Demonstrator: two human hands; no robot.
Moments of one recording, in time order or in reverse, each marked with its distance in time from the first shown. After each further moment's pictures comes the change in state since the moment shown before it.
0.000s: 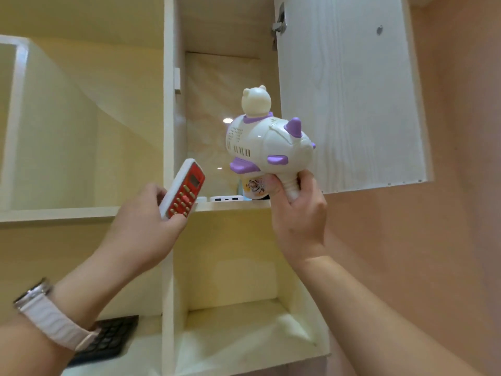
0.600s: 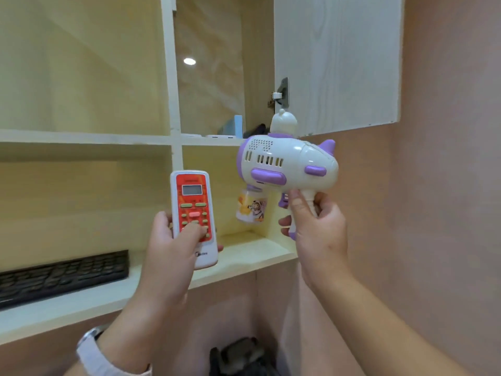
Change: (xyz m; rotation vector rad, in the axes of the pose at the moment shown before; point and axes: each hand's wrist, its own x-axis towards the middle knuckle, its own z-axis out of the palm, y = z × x) left_hand -0.124 -0.049 0.011 -1.092 -0.292 -0.448; right_hand -0.135 -0.071 -0.049 0.025 0.041 0.513
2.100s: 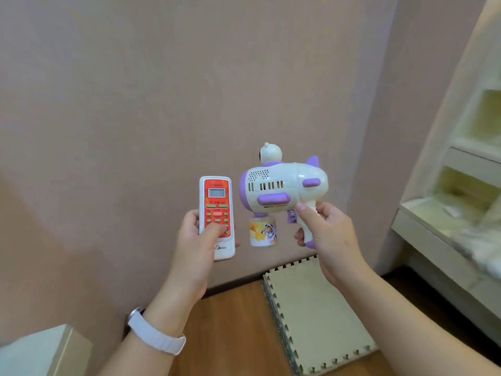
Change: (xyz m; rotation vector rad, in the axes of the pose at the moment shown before) left_hand -0.524 0.055 0.067 -0.235 -1.390 -0.635; right_hand -0.562 -0.329 -0.276 -0.694 1.163 0.163
